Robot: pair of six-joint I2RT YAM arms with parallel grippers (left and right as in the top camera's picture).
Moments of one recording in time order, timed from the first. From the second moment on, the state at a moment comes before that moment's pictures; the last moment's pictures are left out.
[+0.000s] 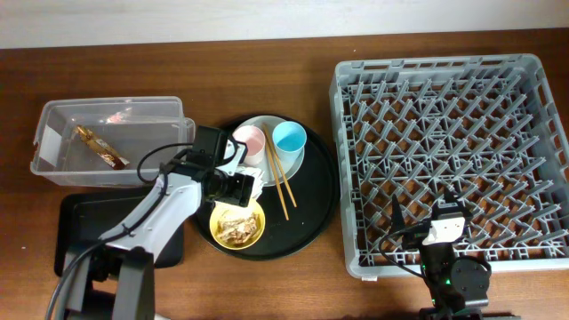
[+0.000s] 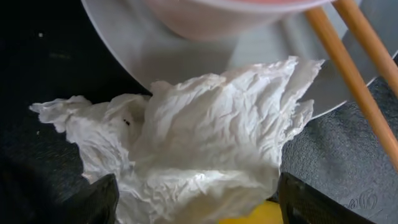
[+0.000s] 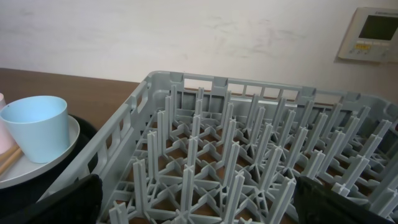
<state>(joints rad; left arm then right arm) -0.27 1.65 0.96 -0.55 0.12 0.03 0.04 0.01 0.01 -0.07 -0.03 -0.08</state>
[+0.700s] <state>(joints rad) -0.27 1.71 0.94 -0.47 0.12 0.03 0.04 0.01 0.01 -0.07 -0.03 -0.08</state>
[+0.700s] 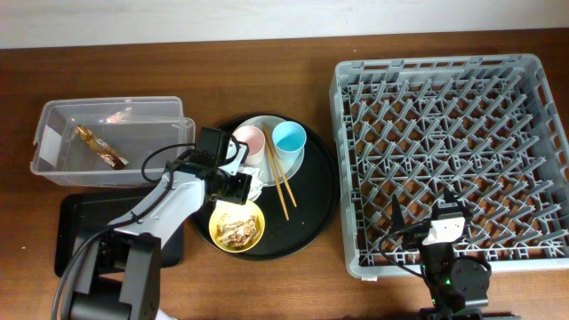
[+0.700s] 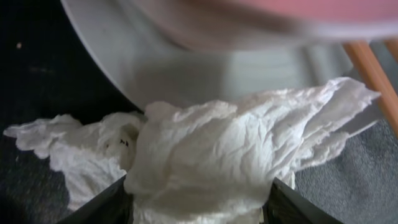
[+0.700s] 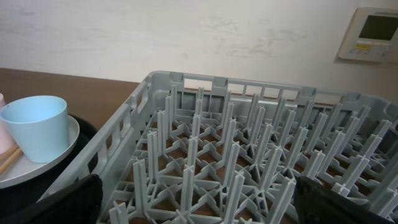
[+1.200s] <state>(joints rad) -0.17 1.48 1.23 -0.57 0.03 0.03 0.04 0.01 0.01 -0.07 -0.03 -0.08</state>
